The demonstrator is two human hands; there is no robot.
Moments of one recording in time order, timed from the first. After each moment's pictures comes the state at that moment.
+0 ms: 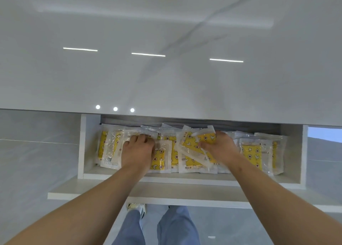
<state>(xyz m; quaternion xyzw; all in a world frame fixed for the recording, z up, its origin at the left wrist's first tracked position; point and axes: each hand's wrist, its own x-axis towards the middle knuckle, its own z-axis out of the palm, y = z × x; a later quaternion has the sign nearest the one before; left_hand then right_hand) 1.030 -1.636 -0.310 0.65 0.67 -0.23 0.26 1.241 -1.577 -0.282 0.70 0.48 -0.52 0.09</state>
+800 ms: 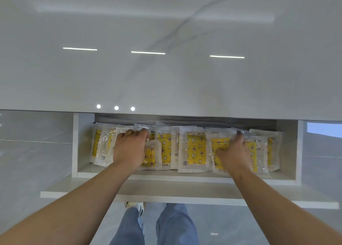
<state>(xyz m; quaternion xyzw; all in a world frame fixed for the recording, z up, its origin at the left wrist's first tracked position) 1.035 -1.625 -0.304 0.65 0.69 -0.19 0.24 1.283 -1.605 -0.299 0.81 0.41 -0.39 0.14</state>
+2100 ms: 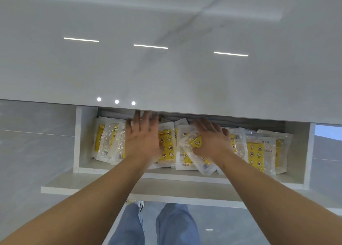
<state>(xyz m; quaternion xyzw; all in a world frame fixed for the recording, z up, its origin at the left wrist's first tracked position) 1.051 -1.616 -0.302 0.62 0.70 -0.23 0.25 1.233 -1.579 -0.315 0.56 0.70 -0.35 0.27</state>
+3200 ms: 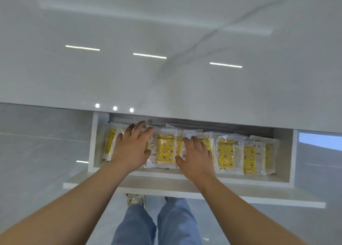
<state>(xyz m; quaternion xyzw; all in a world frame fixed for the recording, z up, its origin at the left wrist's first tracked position) 0.998 -1.626 -0.264 0.62 0.67 -0.21 0.35 1.180 -1.624 -0.260 0.63 0.63 -0.41 0.21</state>
